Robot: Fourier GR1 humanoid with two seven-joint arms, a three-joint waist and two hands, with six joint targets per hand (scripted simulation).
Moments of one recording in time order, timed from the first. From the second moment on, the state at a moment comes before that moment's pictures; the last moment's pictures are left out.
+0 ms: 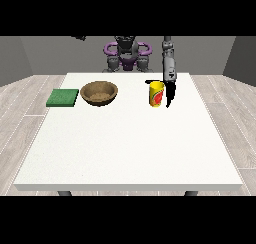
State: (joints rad) left arm -0.54 0.25 0.34 -0.65 0.10 -0.09 -0.79; right arm -0.33 -0.26 -0.07 -2.10 -0.28 0.01 0.31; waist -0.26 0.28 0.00
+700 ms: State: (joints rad) left arm -0.56 0.27 0.30 -0.56 -0.06 0.20 -0.92; right arm -0.29 -0.31 -0.19 -2.14 -0.40 0.07 0.35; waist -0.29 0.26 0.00
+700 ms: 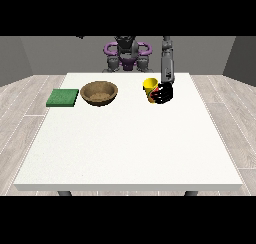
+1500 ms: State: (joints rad) left arm -0.78 0.23 0.05 -0.52 -0.44 0.61 -0.51; right arm -0.29 -0.32 -0.23 -1.96 -0.42 0.14 0.30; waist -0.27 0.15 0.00
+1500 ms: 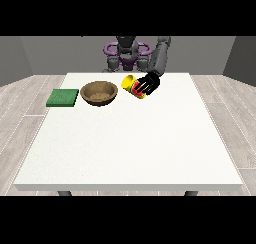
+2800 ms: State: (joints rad) left arm -1.11 0.06 -0.63 -0.12 -1.41 0.69 0.33; right arm -0.29 -0.25 -0.17 -1.70 -0.32 0.13 0.22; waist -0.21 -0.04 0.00
